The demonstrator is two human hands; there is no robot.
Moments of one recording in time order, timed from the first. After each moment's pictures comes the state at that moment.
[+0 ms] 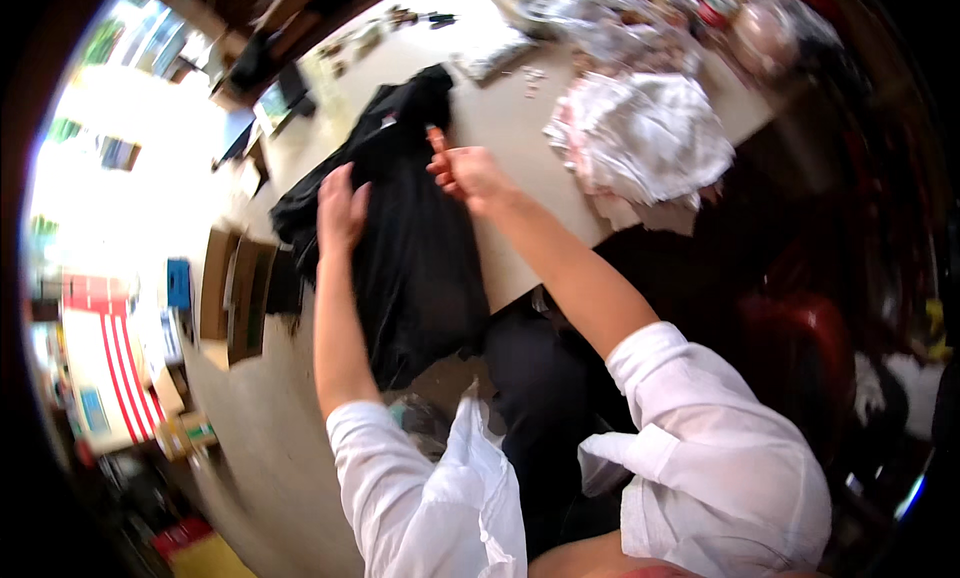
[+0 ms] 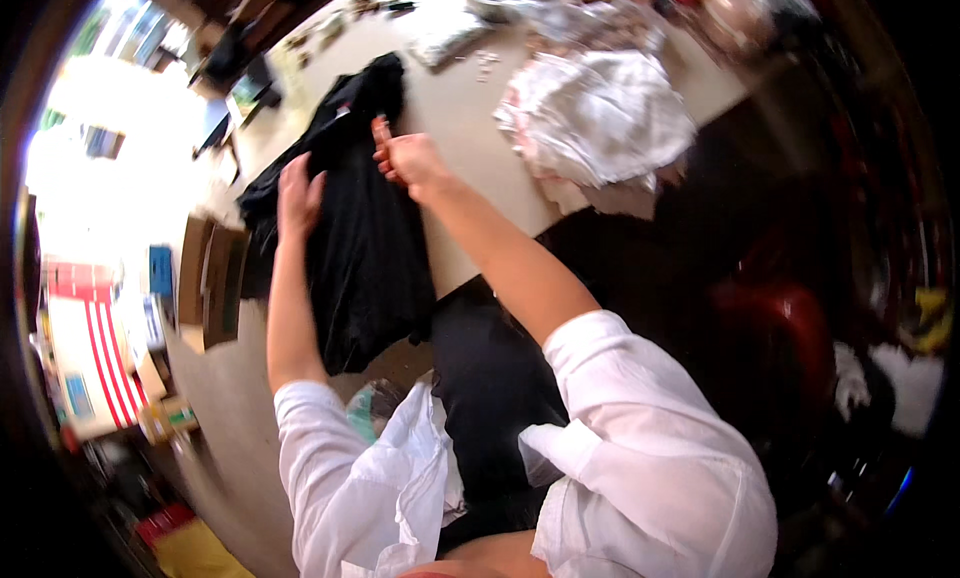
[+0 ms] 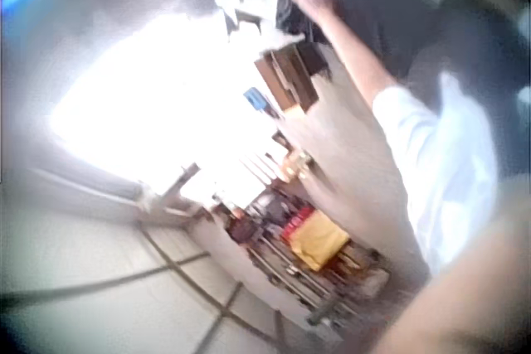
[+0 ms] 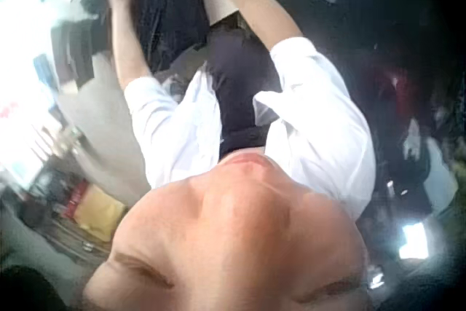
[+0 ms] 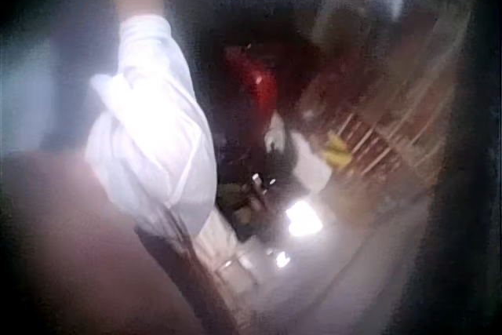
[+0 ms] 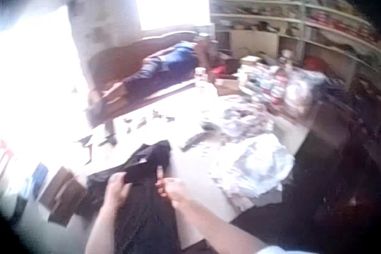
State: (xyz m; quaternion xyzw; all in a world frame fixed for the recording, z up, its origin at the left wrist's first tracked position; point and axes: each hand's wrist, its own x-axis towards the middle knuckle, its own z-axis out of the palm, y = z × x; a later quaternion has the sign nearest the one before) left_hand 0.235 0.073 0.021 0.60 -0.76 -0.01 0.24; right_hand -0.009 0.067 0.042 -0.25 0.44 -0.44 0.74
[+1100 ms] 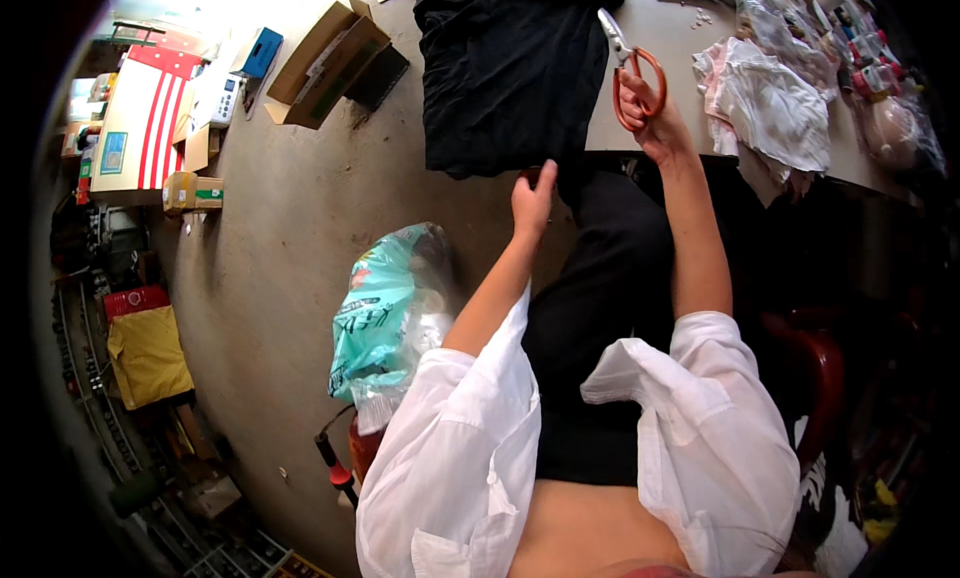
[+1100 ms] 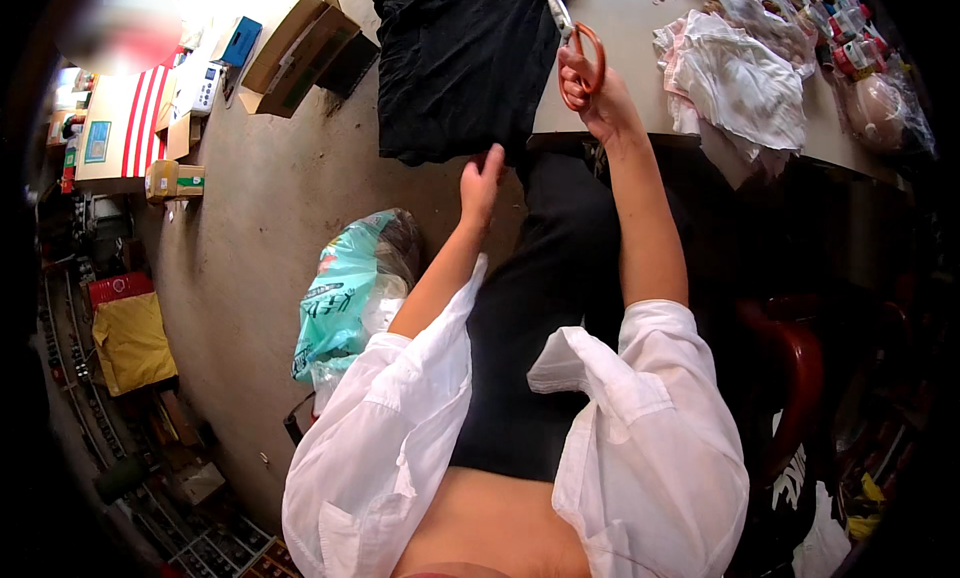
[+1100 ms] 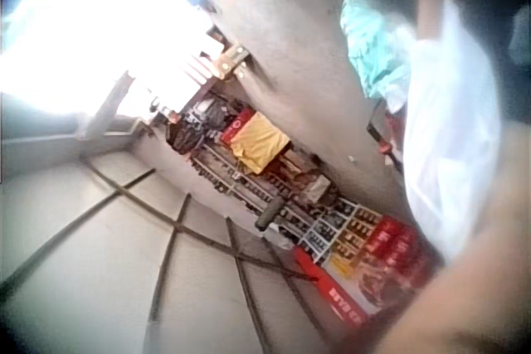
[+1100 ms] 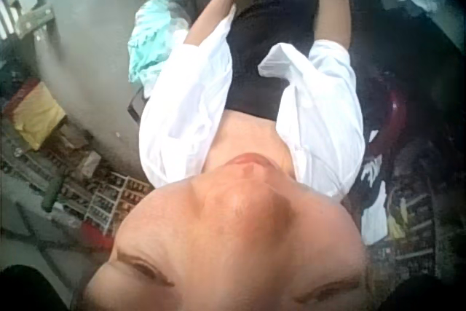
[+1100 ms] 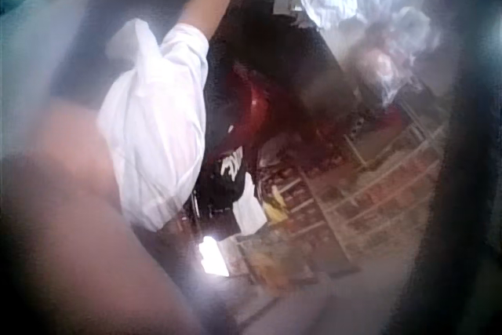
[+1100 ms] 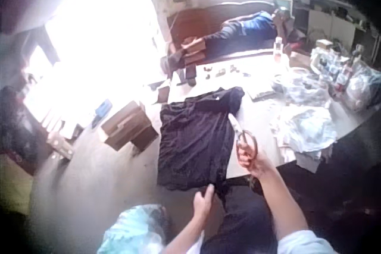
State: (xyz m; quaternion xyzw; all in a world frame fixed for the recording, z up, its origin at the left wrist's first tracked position) left_hand 0.070 0.357 -0.032 0.69 -0.22 -0.45 0.52; right_hand -0.078 0.183 0.060 -0.31 0.26 -0.39 0.83
